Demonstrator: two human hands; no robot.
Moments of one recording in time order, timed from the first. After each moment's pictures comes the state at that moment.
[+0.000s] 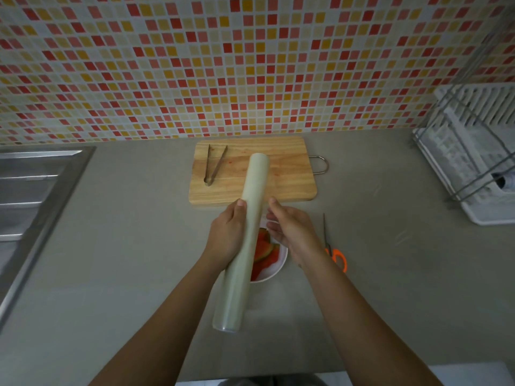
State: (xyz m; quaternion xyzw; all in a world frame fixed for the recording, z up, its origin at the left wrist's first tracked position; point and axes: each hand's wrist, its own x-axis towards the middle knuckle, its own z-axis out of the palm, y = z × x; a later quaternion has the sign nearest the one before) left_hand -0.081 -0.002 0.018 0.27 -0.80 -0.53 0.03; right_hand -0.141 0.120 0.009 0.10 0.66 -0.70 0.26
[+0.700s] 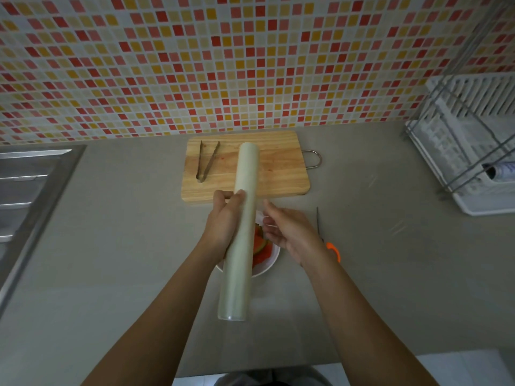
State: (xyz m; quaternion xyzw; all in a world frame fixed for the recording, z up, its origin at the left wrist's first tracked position) left_hand -0.090 0.003 0.030 0.30 -0.72 -0.63 0.00; right_hand -0.136 0.134 0.019 0.13 0.64 -0.69 0.33
